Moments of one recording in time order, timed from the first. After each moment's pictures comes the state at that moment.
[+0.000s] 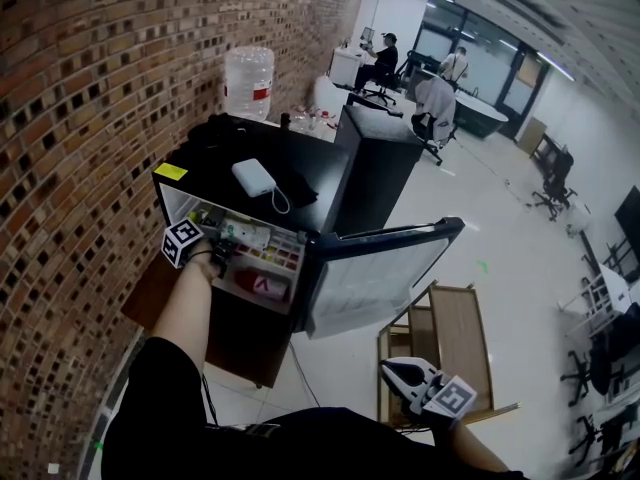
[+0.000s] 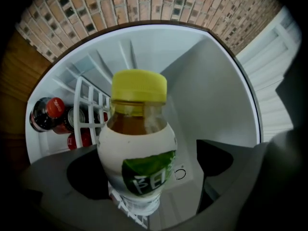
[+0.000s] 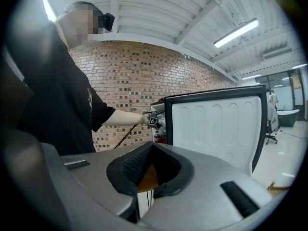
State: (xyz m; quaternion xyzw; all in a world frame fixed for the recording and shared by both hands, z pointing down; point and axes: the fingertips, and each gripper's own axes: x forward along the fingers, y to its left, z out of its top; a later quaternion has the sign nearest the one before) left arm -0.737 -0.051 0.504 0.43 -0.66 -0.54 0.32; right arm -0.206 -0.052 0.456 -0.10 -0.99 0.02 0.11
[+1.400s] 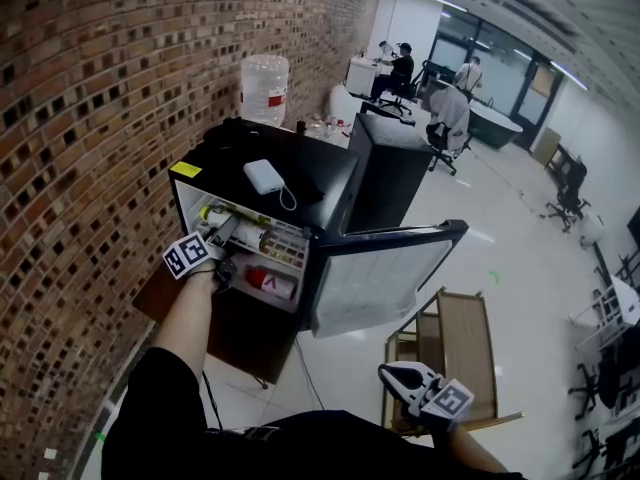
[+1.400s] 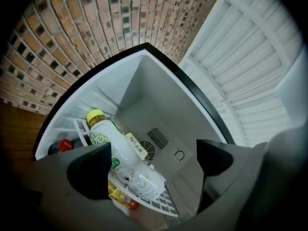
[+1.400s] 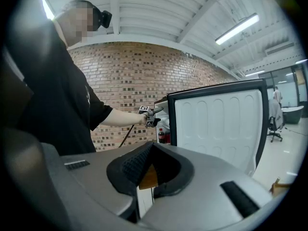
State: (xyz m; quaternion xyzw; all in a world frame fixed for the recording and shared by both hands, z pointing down) left arm -0.695 -0.007 0.481 0.51 -0.75 -0.38 0.20; right arm -0.188 -0.046 0.469 -0.12 -0.99 0.03 0.11
